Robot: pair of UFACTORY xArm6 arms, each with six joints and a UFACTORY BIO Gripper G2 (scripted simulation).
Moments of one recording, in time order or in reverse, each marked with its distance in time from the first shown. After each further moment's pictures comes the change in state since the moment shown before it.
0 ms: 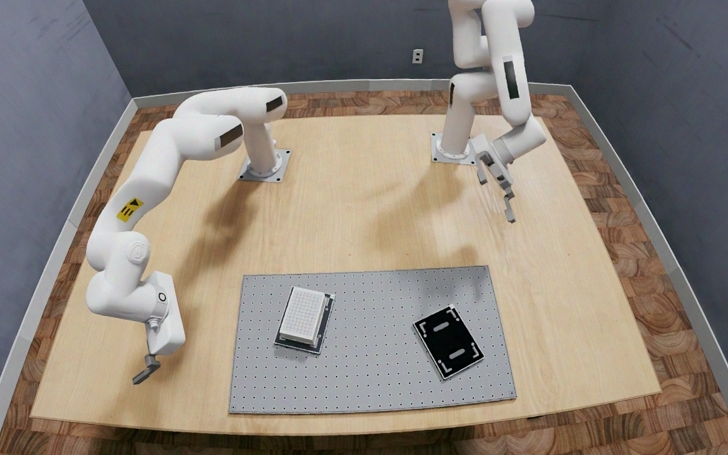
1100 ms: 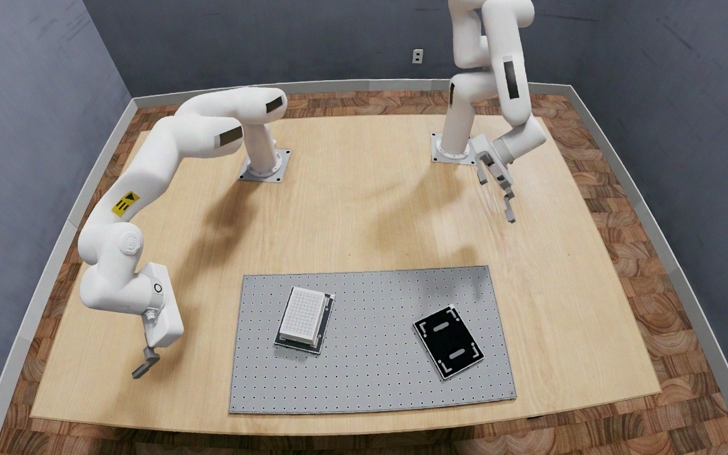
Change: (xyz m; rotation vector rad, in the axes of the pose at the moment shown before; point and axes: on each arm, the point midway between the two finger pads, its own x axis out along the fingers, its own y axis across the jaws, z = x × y) left arm 0.000 0.000 0.000 0.000 0.000 0.000; right arm -0.015 -0.006 0.015 -0.051 0.021 0.026
